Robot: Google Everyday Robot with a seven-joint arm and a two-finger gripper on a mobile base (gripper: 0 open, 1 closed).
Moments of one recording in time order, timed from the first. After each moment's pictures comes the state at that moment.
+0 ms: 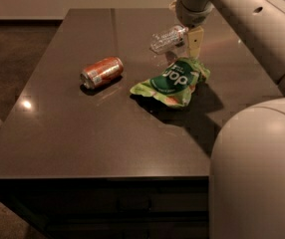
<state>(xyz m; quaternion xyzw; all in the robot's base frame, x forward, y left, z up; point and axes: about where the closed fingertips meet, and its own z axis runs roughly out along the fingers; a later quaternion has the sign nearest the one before) 0.773 -0.139 0.923 -0.77 0.58 -0.22 0.18</state>
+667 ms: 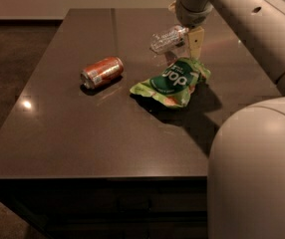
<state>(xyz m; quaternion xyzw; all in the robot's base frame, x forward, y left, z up) 0.772 -0.136 0.921 -0.78 0.57 -0.22 0.18</state>
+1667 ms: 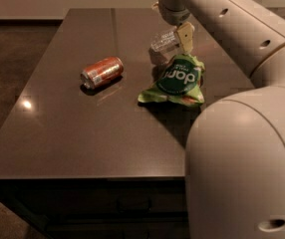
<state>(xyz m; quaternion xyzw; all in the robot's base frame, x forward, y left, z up) 0.797 -0.105 0.923 -0.82 0.48 -0.28 0.14</state>
